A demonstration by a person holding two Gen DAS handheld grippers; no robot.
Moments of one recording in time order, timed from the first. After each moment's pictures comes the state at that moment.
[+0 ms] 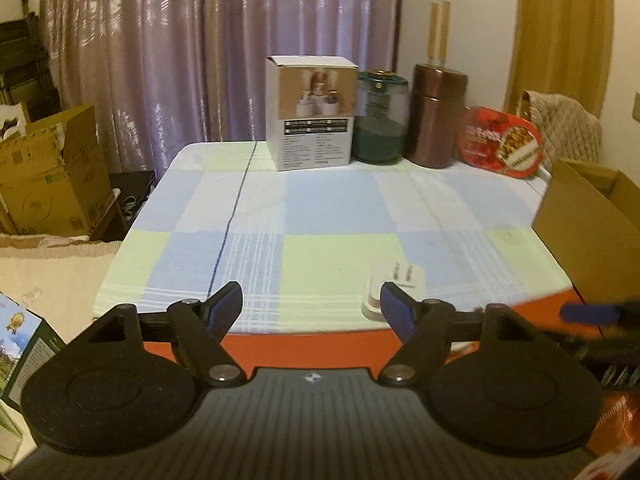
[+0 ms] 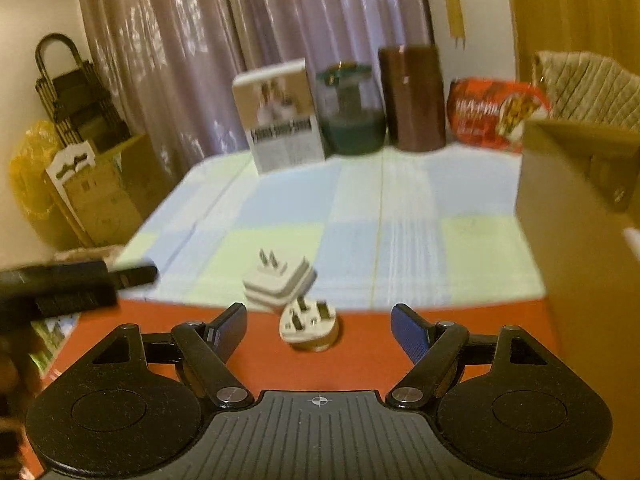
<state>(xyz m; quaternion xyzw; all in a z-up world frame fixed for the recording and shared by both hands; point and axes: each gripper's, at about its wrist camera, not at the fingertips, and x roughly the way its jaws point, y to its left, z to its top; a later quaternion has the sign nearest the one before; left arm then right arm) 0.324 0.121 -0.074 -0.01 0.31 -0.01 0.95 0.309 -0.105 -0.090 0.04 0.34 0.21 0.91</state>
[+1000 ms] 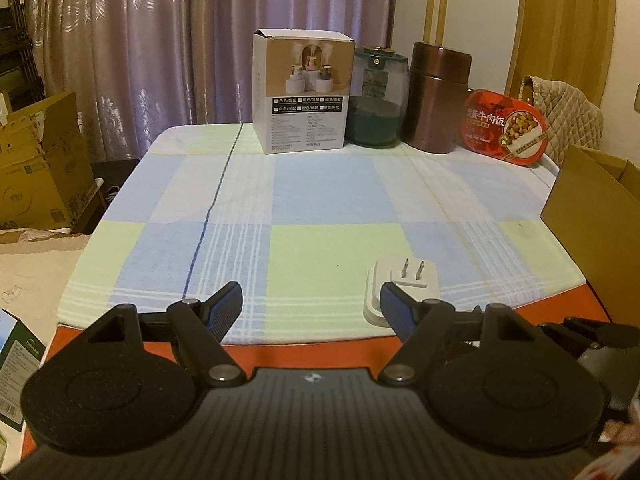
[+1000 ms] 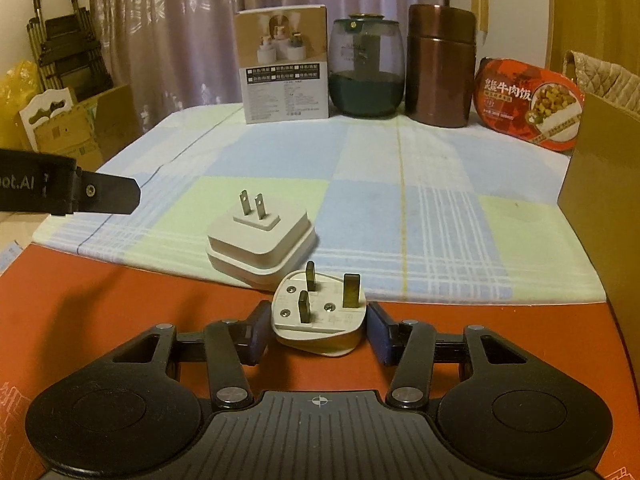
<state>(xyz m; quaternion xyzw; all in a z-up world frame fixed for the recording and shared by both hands) 0.360 0.122 -0.104 -0.01 0.33 -0.03 0.95 0.348 -0.057 -0.158 -0.03 0.35 0.18 0.92</state>
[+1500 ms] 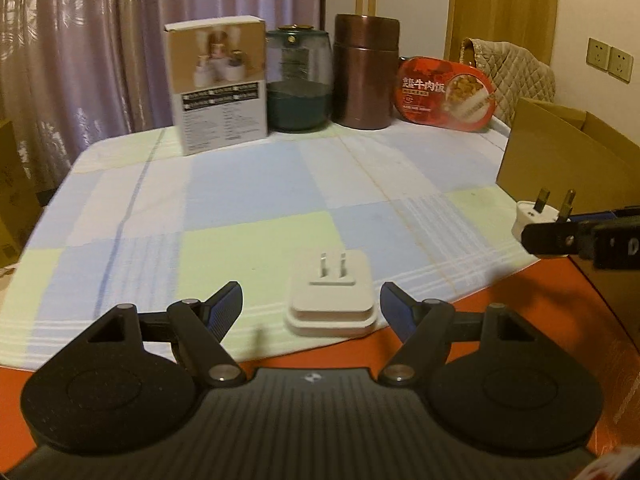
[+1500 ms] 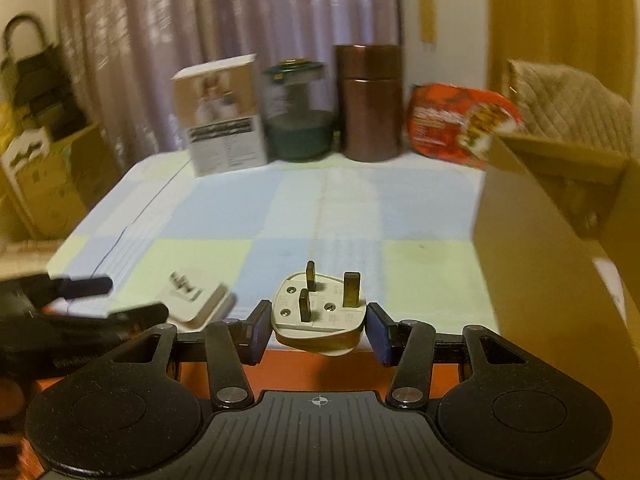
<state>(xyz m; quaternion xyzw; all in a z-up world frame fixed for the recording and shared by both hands) 0.388 0.070 -0.131 0.03 0.33 -0.11 0.94 0.360 -0.138 -0.089 0.02 0.34 0.14 0.93</state>
